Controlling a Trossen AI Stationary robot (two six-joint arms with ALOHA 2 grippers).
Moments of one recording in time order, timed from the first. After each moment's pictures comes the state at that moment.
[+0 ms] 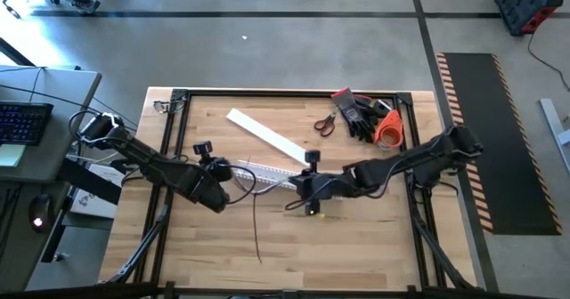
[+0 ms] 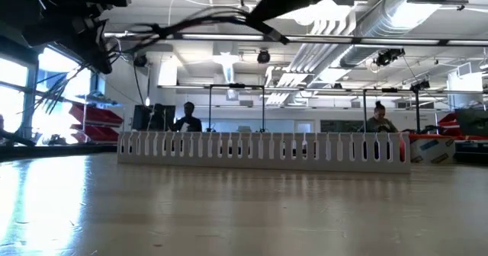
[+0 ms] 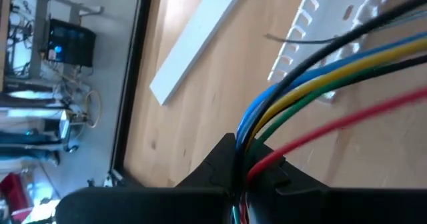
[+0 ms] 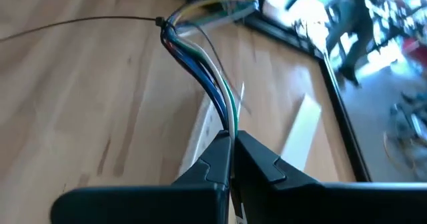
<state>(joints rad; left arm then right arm) -0.48 1.38 1.00 -1.30 -0.78 -0.67 0.28 1.63 1.19 -0.16 0.43 -0.25</state>
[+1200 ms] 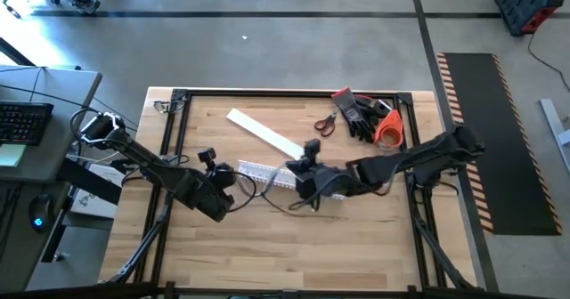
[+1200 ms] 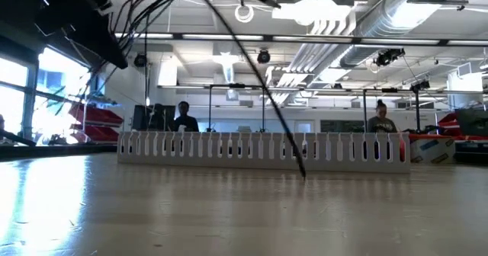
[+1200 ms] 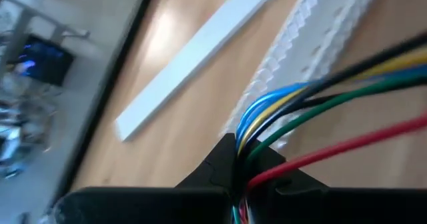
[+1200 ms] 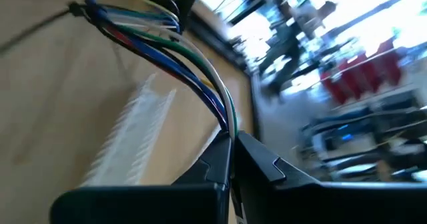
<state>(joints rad) -0.55 1.38 0.93 -0.93 -0.84 -0.66 0.35 1.59 1.33 -0.38 0.68 -0.42</state>
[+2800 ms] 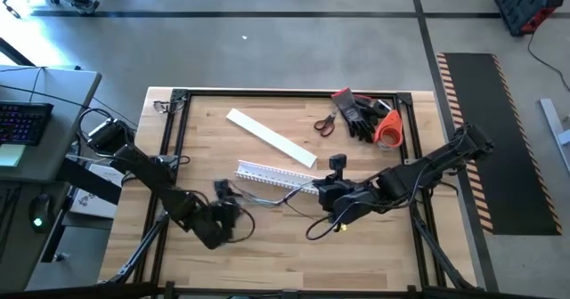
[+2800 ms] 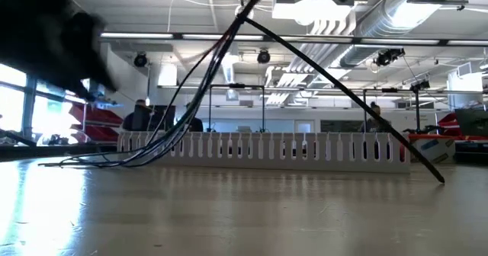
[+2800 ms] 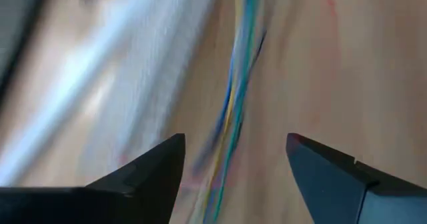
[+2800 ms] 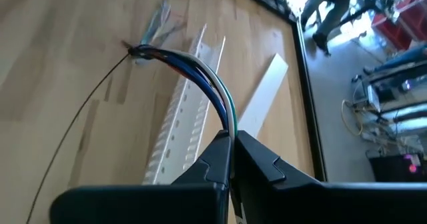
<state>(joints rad) -0.73 1.50 0.84 -0.84 -0.65 -0.81 0.48 1.54 1.35 -0.78 0.71 0.00</state>
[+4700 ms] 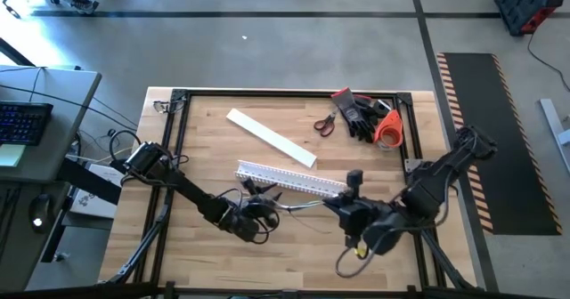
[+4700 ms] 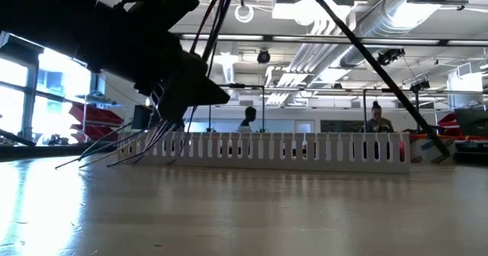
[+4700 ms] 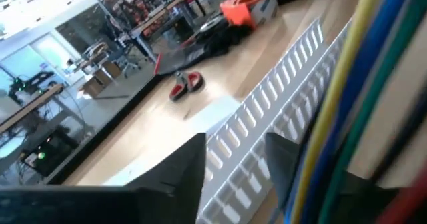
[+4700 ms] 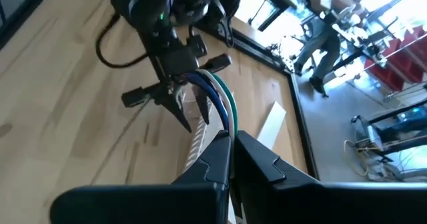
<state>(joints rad) -0.53 1.92 0.84 0.42 -1.20 -0.13 0.73 1.53 1.53 -0.85 0.86 0.06</state>
